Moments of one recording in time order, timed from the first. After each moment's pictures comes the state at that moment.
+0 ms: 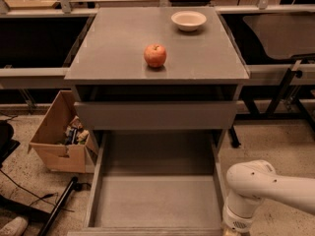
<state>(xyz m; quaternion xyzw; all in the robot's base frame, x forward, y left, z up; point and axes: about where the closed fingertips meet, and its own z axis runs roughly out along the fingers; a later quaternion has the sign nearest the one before) 0.317 -0.231 0.457 0.58 -0.79 -0.15 0.10</state>
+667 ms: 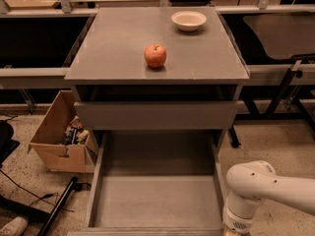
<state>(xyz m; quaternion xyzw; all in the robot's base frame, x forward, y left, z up) 0.317 -0.231 0.457 0.58 -0.79 -0.15 0.10</state>
